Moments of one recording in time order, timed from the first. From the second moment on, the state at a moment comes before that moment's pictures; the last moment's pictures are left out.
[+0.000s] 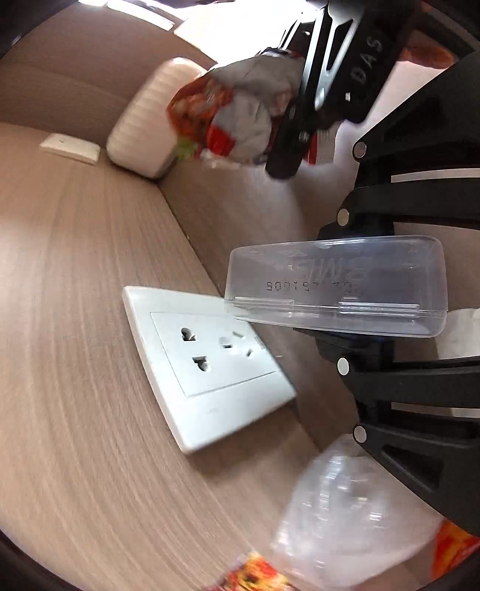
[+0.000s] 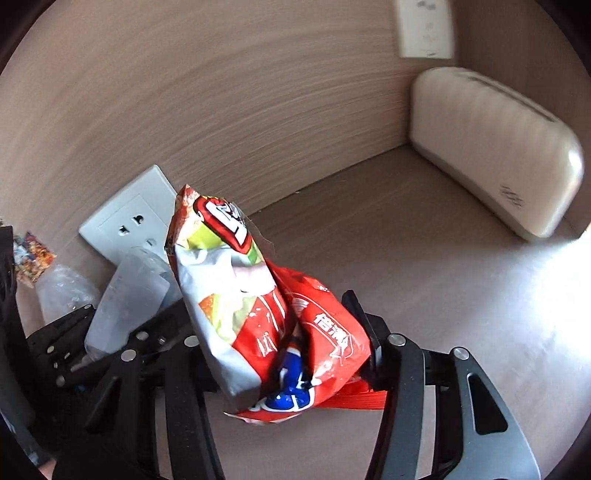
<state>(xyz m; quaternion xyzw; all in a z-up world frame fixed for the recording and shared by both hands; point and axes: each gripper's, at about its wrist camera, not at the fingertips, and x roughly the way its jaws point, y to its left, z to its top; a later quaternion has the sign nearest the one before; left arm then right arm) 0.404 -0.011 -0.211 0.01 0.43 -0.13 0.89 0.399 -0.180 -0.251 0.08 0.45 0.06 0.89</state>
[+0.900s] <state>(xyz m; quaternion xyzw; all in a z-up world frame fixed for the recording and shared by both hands) 0.128 -0.179 -0.192 0.06 0.45 -0.38 0.80 0.055 -0.354 -0.199 0.17 0.42 -0.12 0.88</state>
